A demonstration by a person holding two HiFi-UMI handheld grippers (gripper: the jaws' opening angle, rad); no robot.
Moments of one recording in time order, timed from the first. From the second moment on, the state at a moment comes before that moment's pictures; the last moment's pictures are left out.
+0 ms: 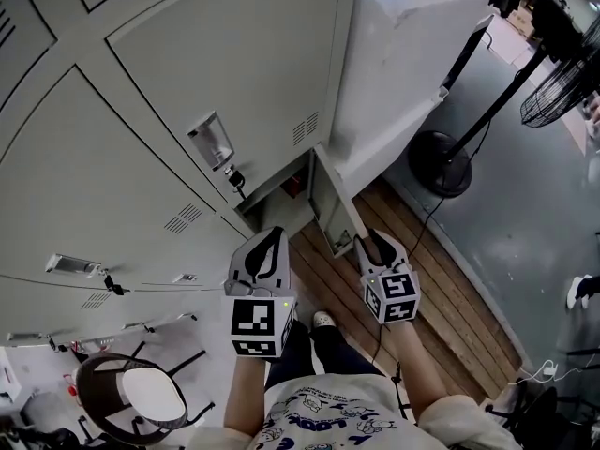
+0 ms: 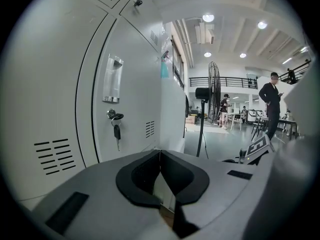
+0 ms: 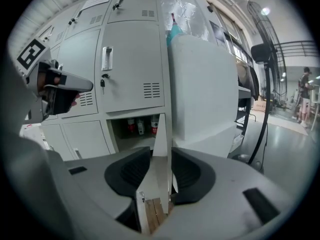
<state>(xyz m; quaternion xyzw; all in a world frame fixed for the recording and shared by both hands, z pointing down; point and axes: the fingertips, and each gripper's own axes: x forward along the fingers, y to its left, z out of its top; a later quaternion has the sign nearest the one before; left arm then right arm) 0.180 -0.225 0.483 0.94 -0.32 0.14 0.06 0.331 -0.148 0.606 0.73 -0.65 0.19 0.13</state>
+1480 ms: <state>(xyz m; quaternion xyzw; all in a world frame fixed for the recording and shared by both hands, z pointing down) 0.104 -0.239 0.478 0.91 -0.39 0.13 0.07 0.266 -0.166 0.620 0.68 -0.69 0.19 0.17</state>
